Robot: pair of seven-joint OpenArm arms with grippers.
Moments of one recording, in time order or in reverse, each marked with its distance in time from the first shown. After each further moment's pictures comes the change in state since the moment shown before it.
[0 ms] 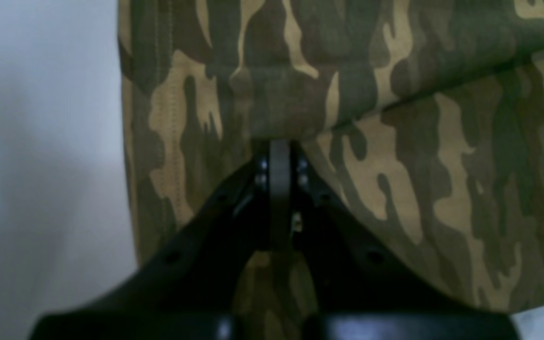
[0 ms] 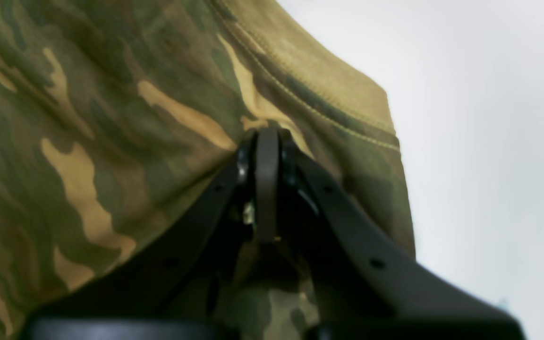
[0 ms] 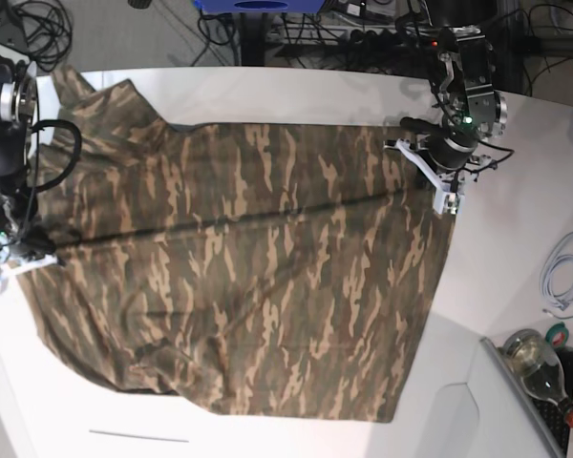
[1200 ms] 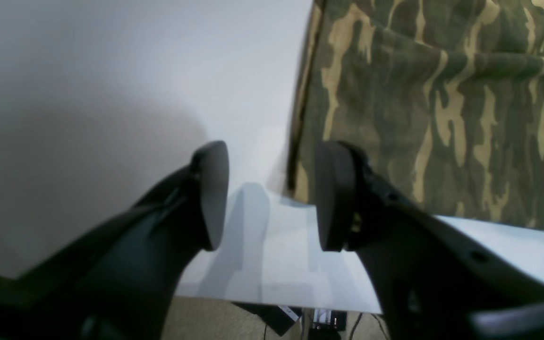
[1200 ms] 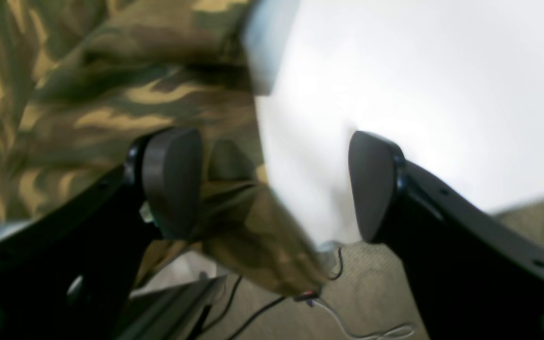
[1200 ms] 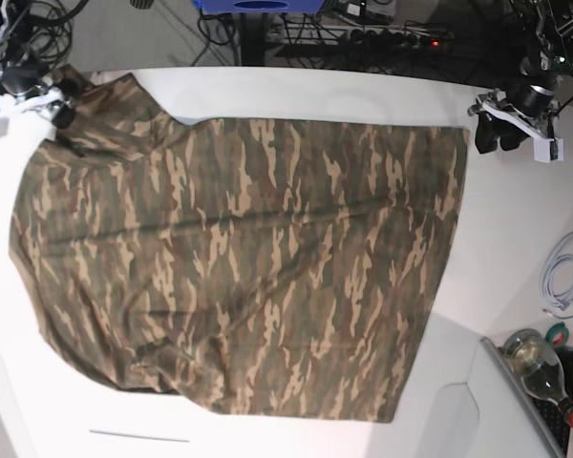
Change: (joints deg) left arm 15.6 -11.4 -11.5 6.2 -35.9 -6.8 1.6; right arm -49.2 -11.0 20.2 54.2 10.4 17.3 -21.0
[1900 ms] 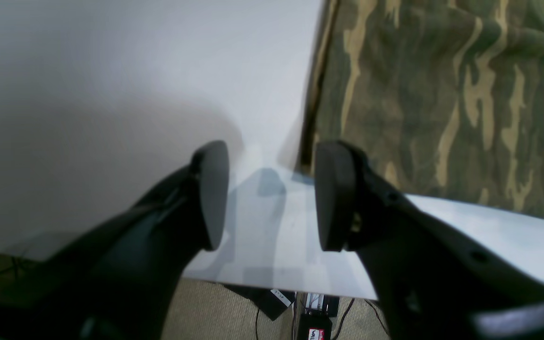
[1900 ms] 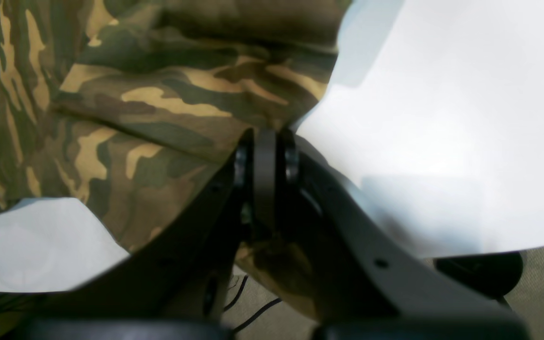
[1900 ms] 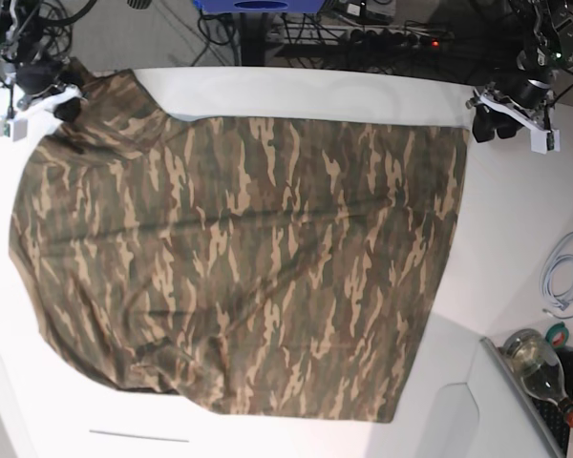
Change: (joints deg) left arm -0.2 -0.2 0.0 -4.4 0.0 0.0 -0.4; right arm 0.3 -0.4 -1.6 -1.0 0.2 2.8 0.0
